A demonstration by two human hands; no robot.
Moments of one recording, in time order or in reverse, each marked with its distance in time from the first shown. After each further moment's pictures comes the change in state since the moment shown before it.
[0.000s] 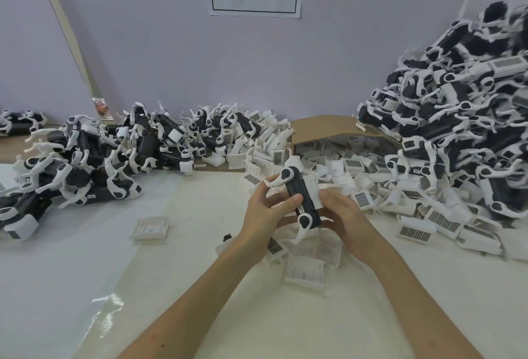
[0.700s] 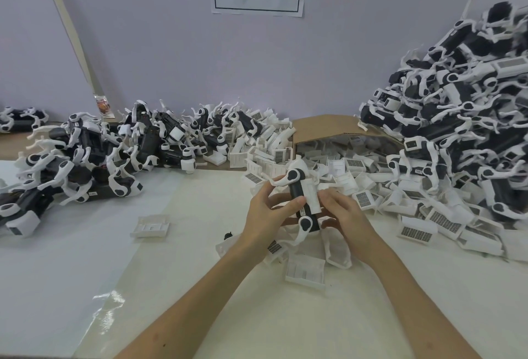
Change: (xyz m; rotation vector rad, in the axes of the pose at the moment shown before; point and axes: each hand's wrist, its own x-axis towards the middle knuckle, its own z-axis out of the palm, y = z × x) left_hand -0.005 0.000 0.003 0.099 0.017 0.044; right_hand 0.000 0.003 0.000 -0.150 0.004 -0.105
